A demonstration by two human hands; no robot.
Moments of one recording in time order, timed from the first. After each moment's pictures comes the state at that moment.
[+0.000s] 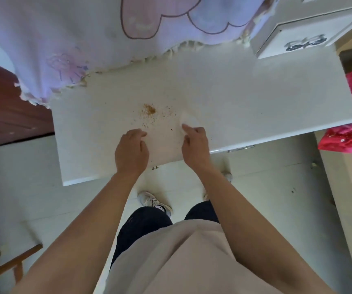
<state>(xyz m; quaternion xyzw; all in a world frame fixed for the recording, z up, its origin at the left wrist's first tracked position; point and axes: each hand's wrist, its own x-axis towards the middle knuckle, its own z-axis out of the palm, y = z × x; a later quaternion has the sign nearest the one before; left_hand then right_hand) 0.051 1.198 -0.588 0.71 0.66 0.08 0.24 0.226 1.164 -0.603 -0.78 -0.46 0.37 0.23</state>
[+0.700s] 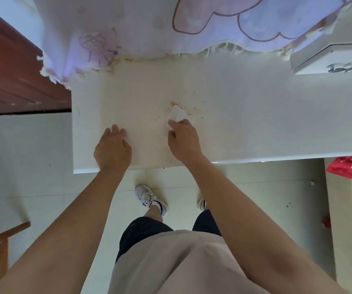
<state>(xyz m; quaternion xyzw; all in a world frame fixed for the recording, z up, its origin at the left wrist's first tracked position) -0.057 1.216 -0.602 0.62 0.76 -0.05 0.18 0.136 1.220 -0.608 -0.71 -0.60 0.33 0.15</state>
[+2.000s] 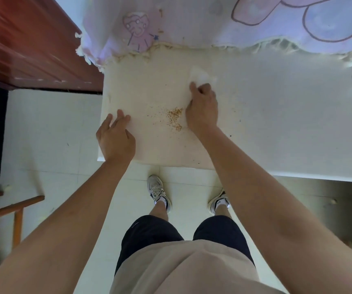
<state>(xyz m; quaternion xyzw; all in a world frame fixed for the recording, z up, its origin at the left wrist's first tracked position) -0.123 1.220 -0.630 0.58 0.80 0.07 0.14 0.091 1.304 -0.627 -0.72 -0.64 0.24 0.11</state>
